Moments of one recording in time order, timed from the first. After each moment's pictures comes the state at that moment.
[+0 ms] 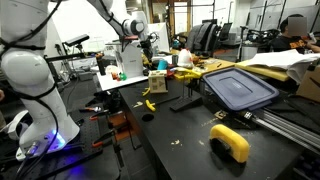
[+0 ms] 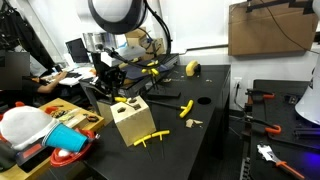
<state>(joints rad) 0.32 0.38 0.13 -1.85 -0.06 2.45 0.50</state>
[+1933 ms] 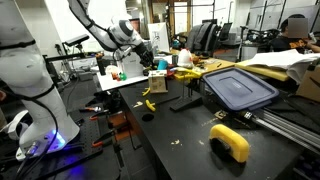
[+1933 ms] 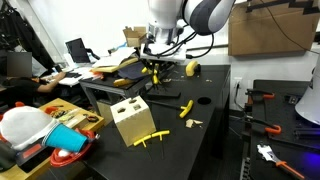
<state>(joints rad) 0.18 -0.01 0.04 -2.44 -0.83 2.82 1.98</state>
